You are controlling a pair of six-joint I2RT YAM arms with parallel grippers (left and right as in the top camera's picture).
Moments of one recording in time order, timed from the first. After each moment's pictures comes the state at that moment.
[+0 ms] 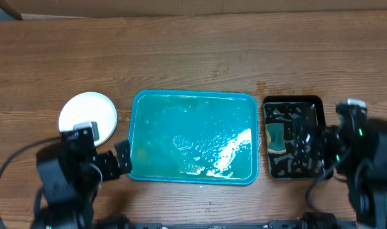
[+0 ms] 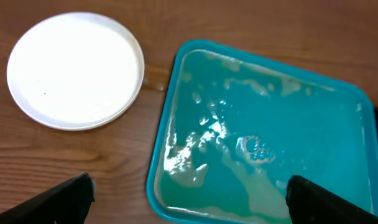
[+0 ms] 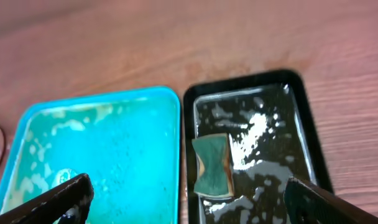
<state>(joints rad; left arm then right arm) 0.24 0.64 0.88 -1.05 0.24 -0.08 -0.05 0.74 0.96 -0.96 -0.20 0.20</state>
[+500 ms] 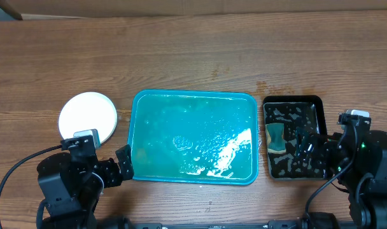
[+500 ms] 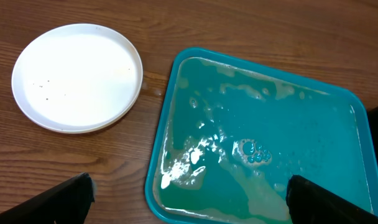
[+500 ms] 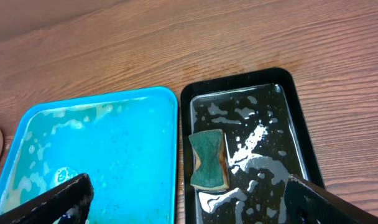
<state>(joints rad) 0.24 0.56 0.86 -1.05 0.25 -0.08 -0.05 0.67 0.95 -1.00 -0.19 0.20</state>
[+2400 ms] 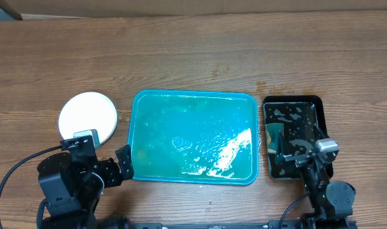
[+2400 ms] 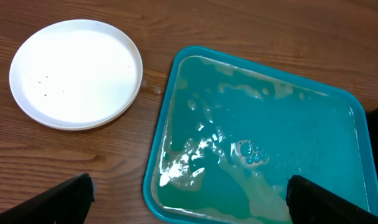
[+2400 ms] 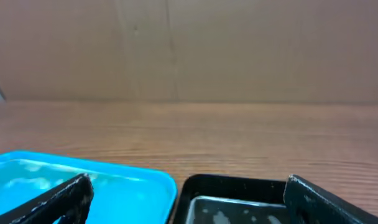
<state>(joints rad) 0.24 0.56 0.85 -1.05 0.25 -0.10 0.07 0.01 0.02 -0.03 -0.13 0.06</state>
